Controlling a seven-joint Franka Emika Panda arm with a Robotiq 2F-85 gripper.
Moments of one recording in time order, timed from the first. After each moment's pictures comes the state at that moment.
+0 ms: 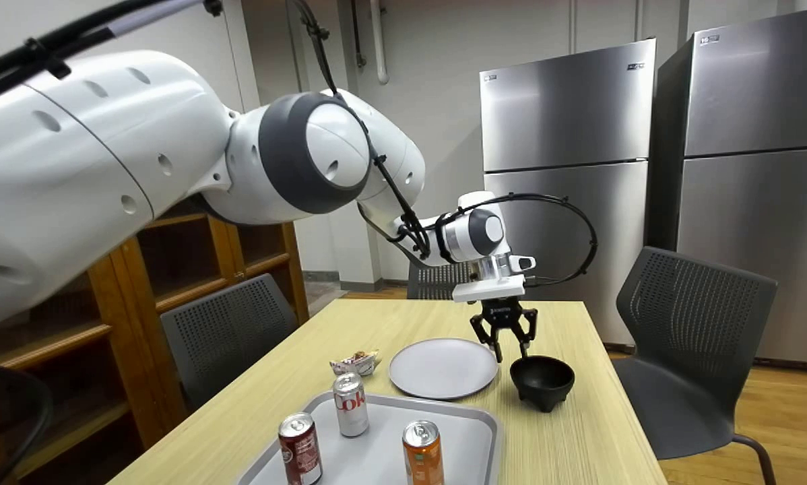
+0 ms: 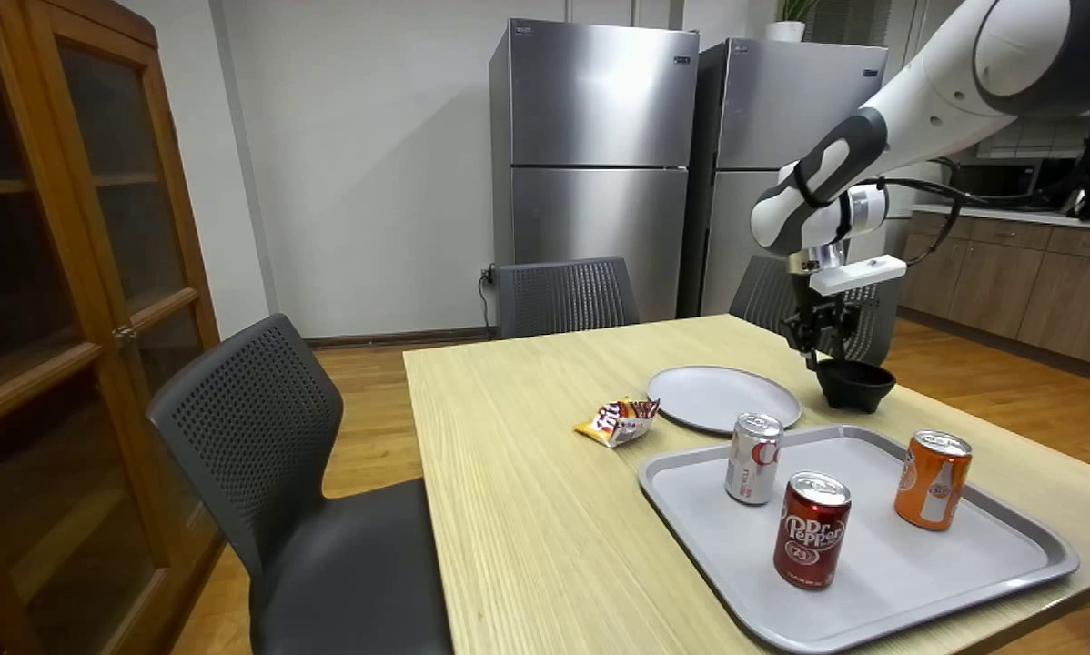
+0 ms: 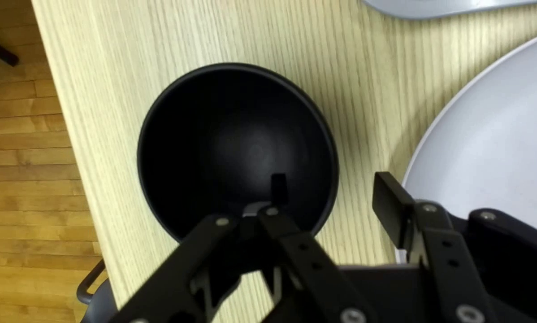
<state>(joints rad) -0.28 1.07 -0.14 -1.10 -0.15 2.08 -0.17</state>
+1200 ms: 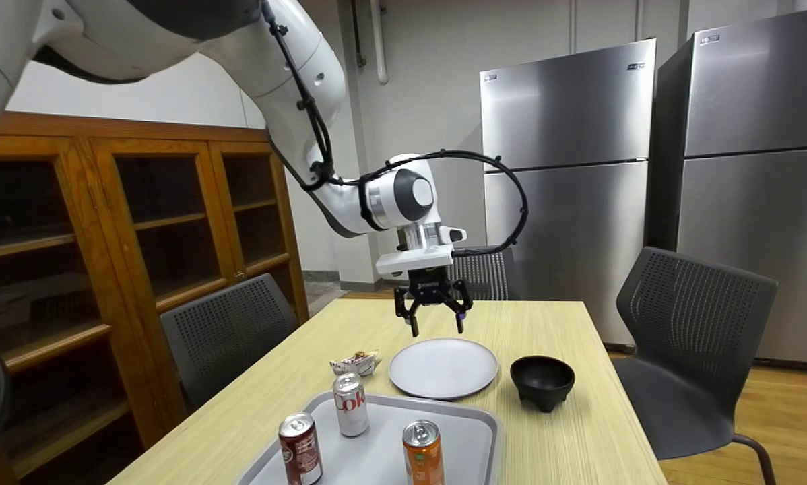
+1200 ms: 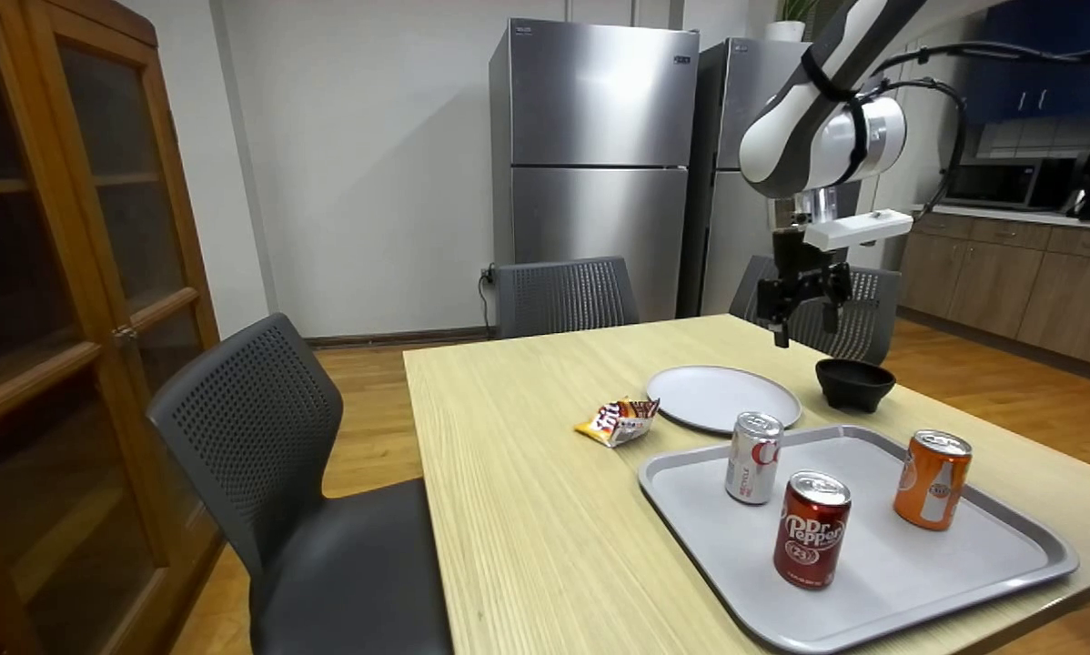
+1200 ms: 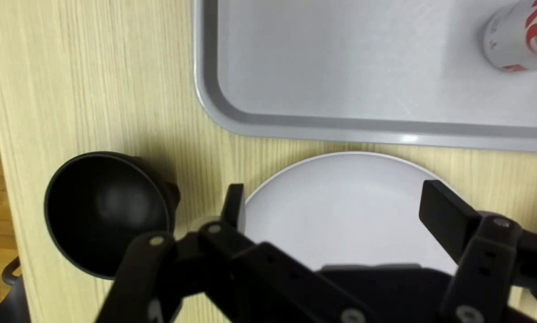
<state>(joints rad) -0.14 0.55 -0.10 -1.79 -0.16 2.23 -0.18</state>
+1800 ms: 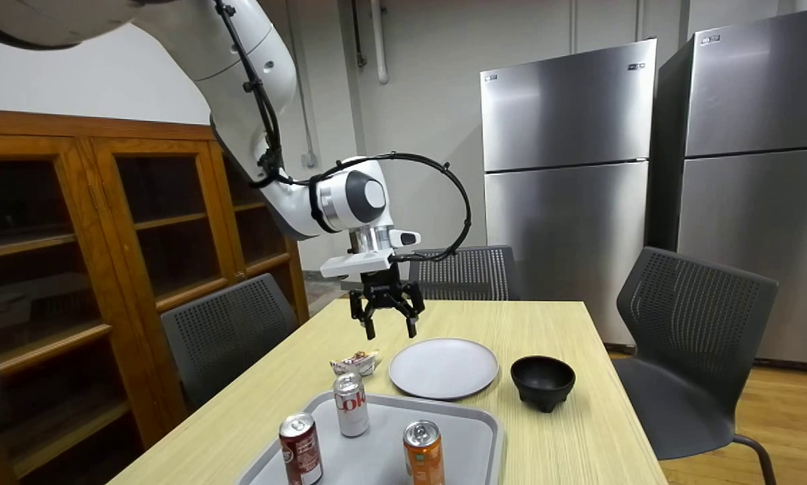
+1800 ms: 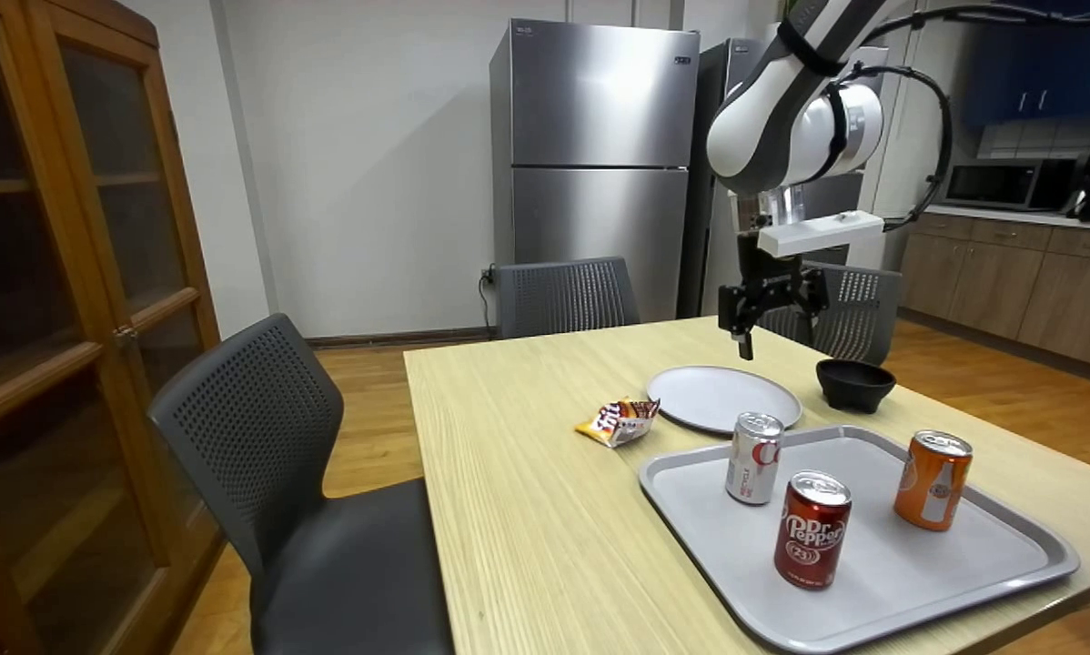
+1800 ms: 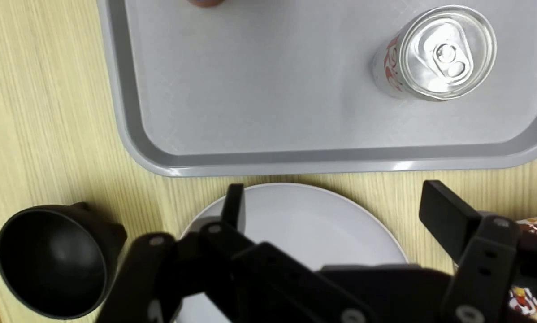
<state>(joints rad) -0.01 0.44 -0.10 -1.96 -0.16 2.27 0.05</state>
